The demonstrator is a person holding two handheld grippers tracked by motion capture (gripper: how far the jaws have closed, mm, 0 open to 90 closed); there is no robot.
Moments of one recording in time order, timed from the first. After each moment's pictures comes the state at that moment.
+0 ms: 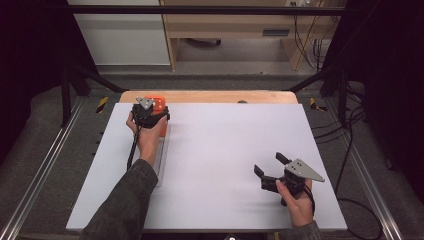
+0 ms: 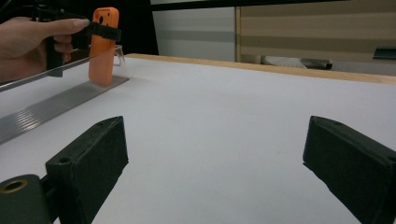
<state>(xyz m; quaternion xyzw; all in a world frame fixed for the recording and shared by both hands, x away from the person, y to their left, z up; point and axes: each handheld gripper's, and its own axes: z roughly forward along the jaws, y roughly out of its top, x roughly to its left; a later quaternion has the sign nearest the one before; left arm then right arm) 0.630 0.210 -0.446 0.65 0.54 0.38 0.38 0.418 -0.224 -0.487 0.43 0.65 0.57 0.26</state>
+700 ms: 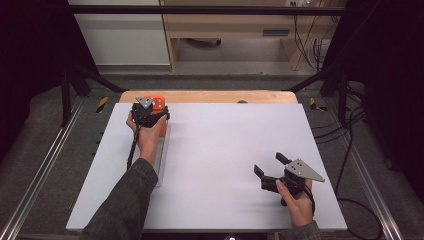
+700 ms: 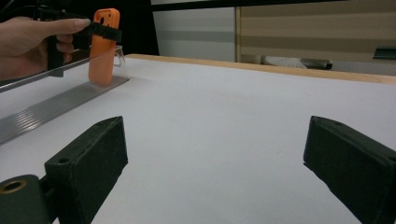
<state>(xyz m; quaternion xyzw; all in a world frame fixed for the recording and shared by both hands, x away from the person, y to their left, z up) 0.633 0.212 -0.446 0.65 0.55 0.37 0.38 0.418 -0.224 -0.486 0.43 0.65 0.57 0.26</state>
